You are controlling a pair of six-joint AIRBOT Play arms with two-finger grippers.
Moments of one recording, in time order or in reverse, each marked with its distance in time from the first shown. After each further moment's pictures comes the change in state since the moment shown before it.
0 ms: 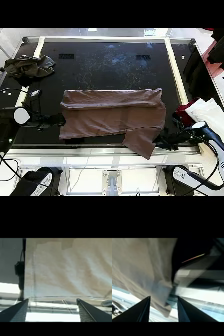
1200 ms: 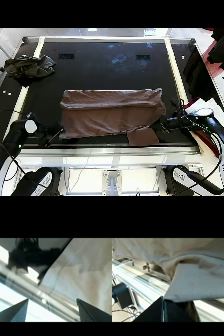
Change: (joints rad) left arm 0.076 -0.008 -0.262 -0.008 0.099 -0.492; right arm 0.104 0.044 0.200 0.280 0.119 -0.174
